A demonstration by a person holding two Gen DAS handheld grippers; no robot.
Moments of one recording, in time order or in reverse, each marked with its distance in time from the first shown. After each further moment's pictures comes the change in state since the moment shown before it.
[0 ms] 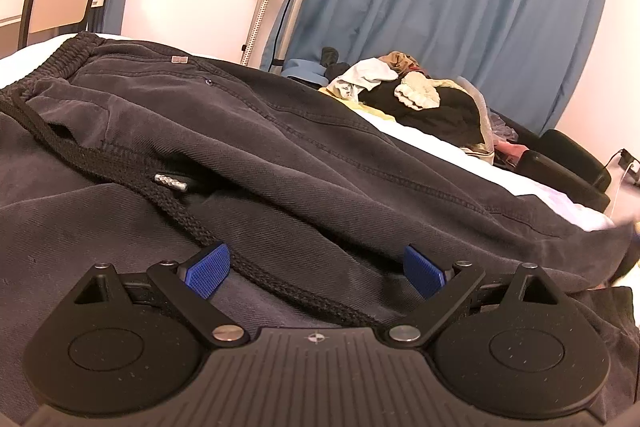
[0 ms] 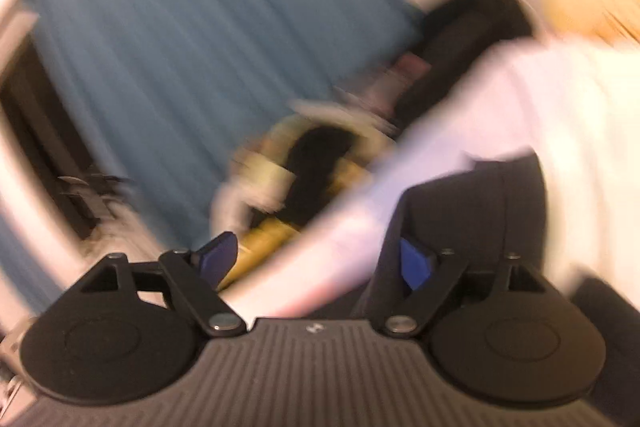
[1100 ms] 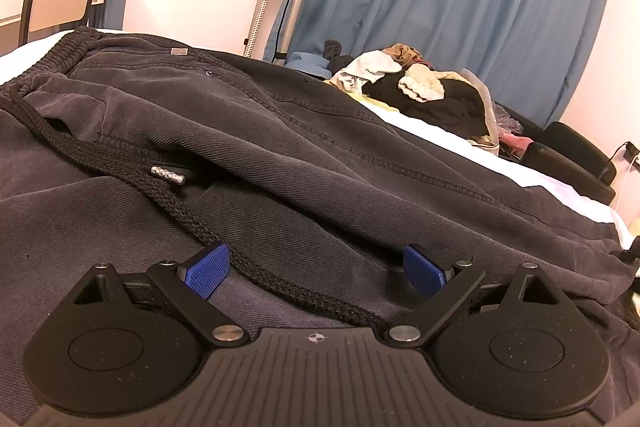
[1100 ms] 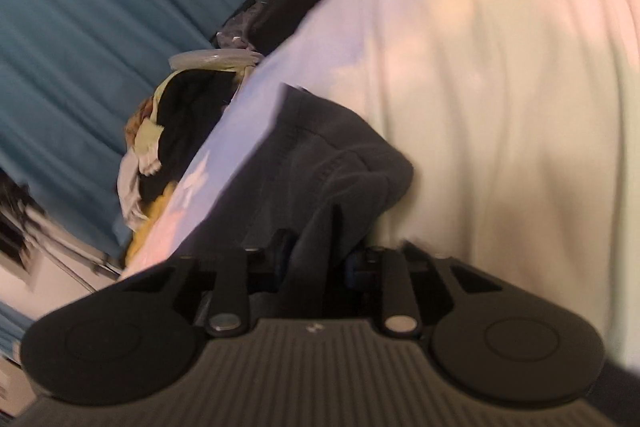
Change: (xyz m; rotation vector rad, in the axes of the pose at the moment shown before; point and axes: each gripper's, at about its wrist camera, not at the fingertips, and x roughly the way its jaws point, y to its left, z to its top) left arm 0.007 -0.003 -0.003 0.010 0.019 0.017; right arm 0.035 -0.074 0.015 0.075 0.169 -0.225
